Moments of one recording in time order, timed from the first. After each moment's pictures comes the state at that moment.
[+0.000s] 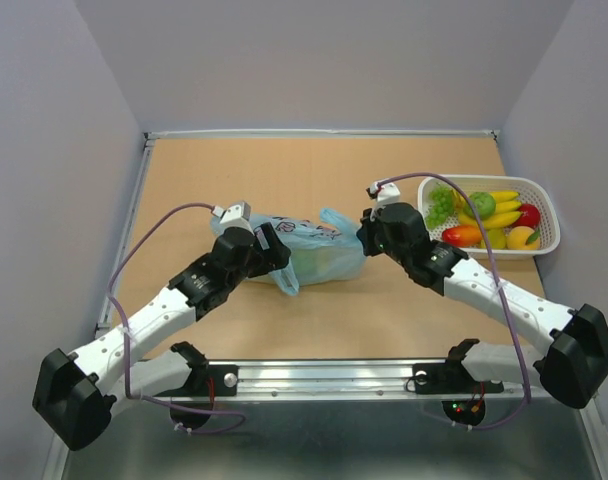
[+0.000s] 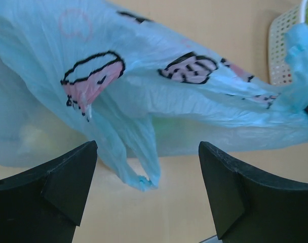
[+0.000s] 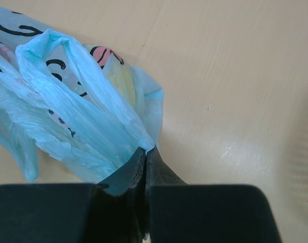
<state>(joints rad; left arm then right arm) -0.67 0.94 0.68 -0.27 -0.20 -0.75 0.71 1.18 0.84 -0.14 0.23 0.27</state>
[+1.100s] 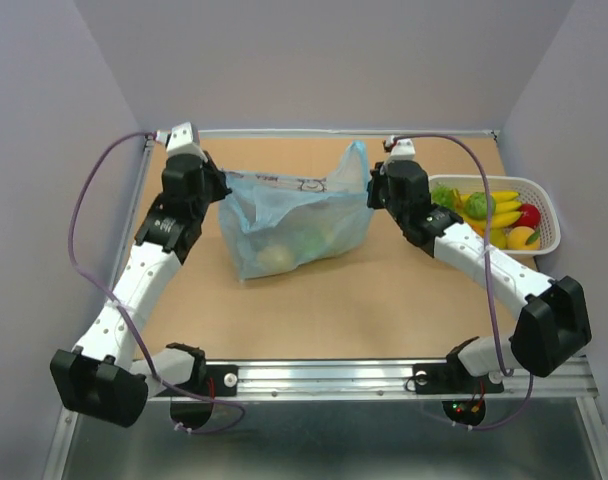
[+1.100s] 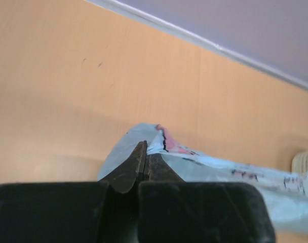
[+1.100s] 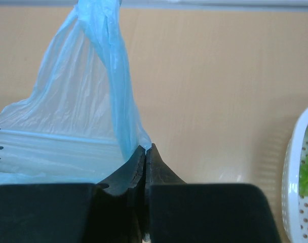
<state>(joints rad) -0.29 1.09 0.99 -0.23 -0.27 -0.51 0.55 1.37 1.04 -0.08 0.33 0.24</state>
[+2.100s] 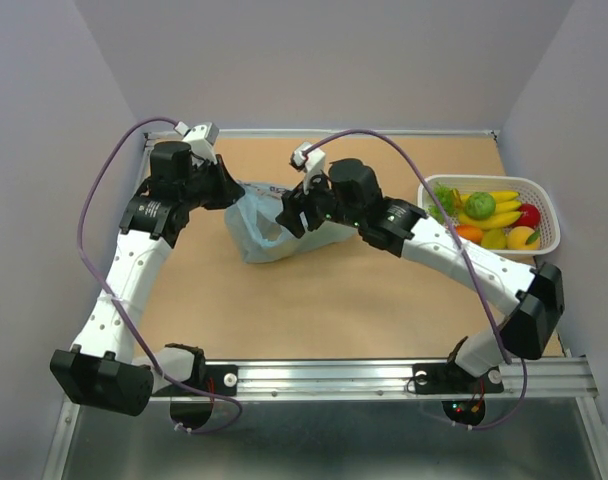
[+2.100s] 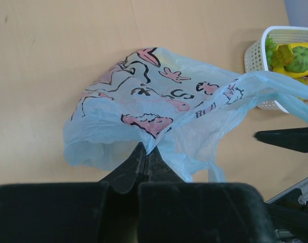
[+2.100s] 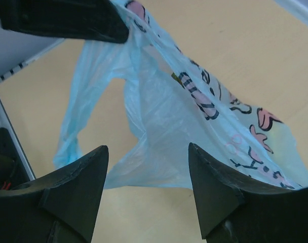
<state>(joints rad) -0.22 1.19 1.30 -0.63 0.28 -0.33 0.87 1.49 1.44 -0.23 -0.07 0.08</state>
